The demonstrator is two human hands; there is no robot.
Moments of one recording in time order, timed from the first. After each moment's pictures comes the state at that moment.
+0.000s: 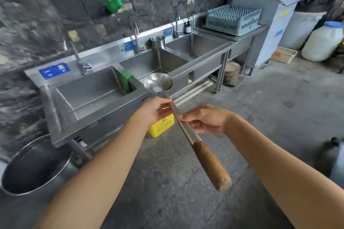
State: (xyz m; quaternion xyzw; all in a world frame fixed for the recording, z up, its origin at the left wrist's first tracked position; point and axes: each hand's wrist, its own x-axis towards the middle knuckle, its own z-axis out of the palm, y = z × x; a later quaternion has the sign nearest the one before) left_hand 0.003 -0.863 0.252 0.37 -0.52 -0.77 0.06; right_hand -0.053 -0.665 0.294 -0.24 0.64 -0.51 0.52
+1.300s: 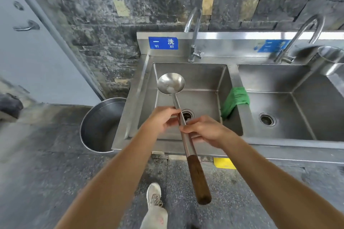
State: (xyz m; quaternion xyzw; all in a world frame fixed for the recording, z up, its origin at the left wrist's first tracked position) left_hand 0.018 -1.363 0.158 0.59 -0.34 -0.68 0.28; right_hand -0.136 -1.292 0.168 -0.39 0.58 -0.27 0.67
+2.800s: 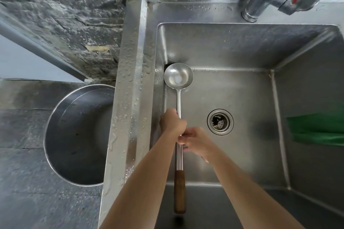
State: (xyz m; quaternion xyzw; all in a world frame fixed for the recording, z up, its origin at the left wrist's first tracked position) left_hand 0.052 -1.668 -0.162 0.73 -0.52 -0.44 0.00; right_hand -0.039 -1.596 -0.174 -0.29 0.67 -0.16 0.66
